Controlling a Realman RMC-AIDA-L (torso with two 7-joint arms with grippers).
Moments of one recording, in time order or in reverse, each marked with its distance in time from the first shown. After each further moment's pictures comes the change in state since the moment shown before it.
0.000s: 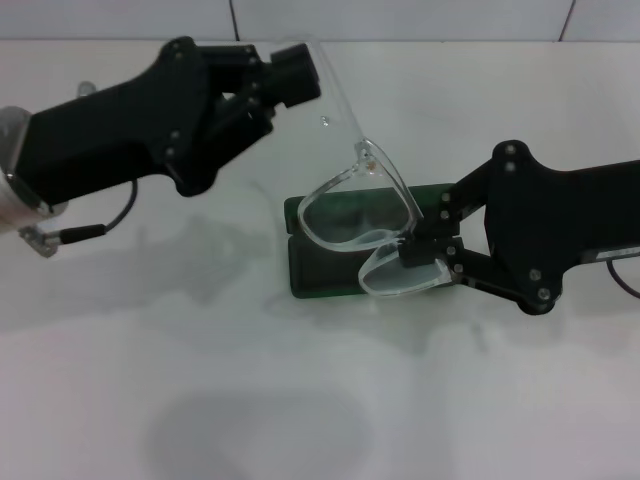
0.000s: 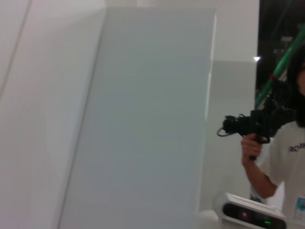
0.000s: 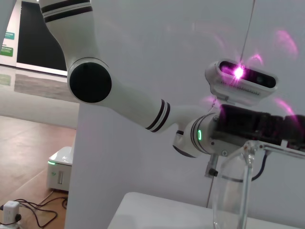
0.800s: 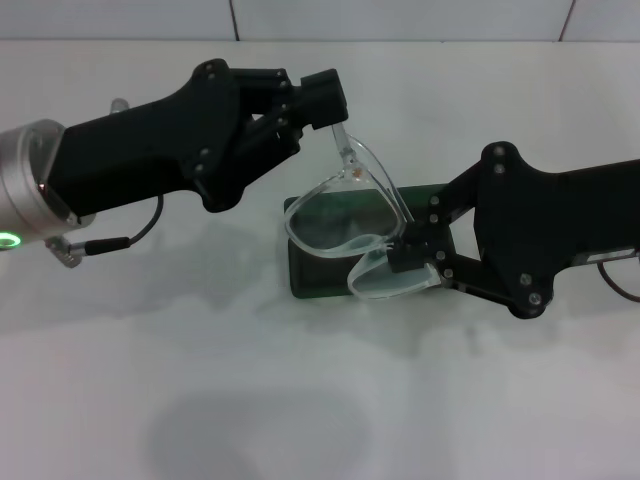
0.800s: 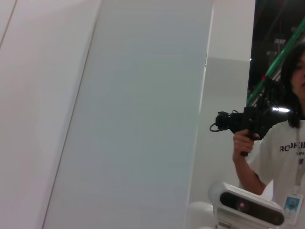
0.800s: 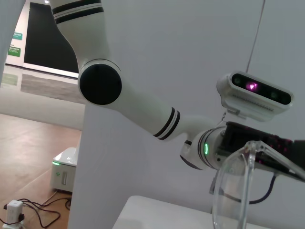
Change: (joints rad) left arm -0.036 0.001 0.029 -0.077 0.013 -0.001 0.020; right arm 0.003 0.001 -0.026 -0.010 0.014 0.010 -0.013
